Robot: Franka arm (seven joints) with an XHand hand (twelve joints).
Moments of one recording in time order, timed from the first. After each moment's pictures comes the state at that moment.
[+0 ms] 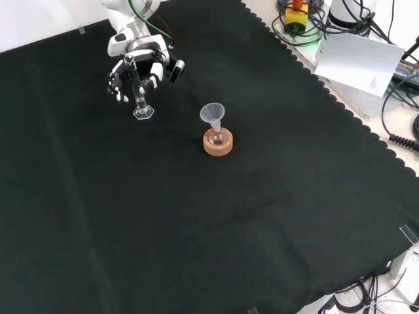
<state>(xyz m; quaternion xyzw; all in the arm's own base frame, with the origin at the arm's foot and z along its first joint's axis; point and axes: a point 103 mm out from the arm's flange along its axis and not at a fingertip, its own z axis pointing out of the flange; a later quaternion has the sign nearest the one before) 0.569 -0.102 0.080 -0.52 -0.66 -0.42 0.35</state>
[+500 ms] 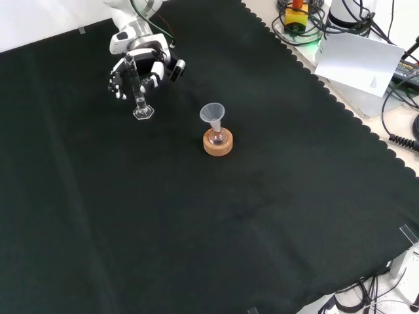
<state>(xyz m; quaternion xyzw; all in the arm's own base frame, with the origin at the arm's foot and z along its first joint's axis) 0.563 -0.109 0.075 -0.53 -0.65 -0.42 0.34</state>
